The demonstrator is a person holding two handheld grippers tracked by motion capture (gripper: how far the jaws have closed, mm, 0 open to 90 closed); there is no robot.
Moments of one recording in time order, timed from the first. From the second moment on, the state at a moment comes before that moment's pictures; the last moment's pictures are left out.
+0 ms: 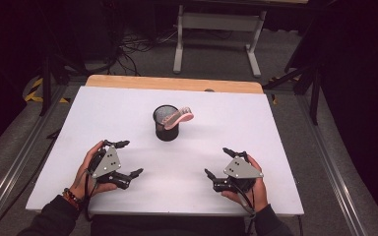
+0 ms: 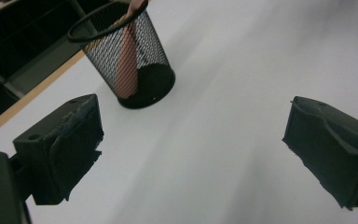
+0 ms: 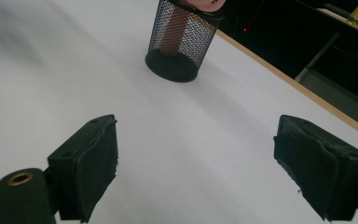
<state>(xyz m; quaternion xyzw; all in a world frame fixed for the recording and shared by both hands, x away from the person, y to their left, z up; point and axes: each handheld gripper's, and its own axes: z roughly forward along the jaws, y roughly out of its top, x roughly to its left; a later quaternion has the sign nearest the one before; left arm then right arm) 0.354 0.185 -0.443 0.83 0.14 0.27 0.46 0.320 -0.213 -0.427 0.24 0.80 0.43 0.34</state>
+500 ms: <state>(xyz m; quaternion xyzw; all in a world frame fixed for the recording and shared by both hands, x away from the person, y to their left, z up) 0.346 0.223 -0.458 0.80 0.21 0.26 0.49 0.320 -0.216 -0.430 0.25 0.79 0.43 0.35</state>
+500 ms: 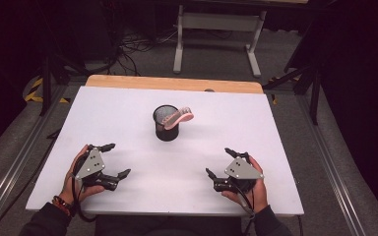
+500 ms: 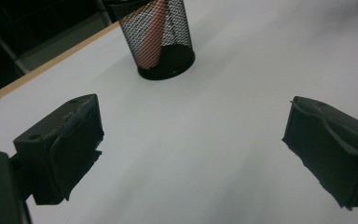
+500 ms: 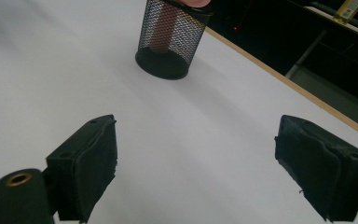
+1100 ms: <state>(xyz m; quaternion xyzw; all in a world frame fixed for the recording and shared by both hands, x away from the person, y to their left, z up) 0.339 0.245 -0.462 0.80 0.23 0.26 0.50 0.323 -0.222 -0.438 0.27 0.79 0.43 0.35</state>
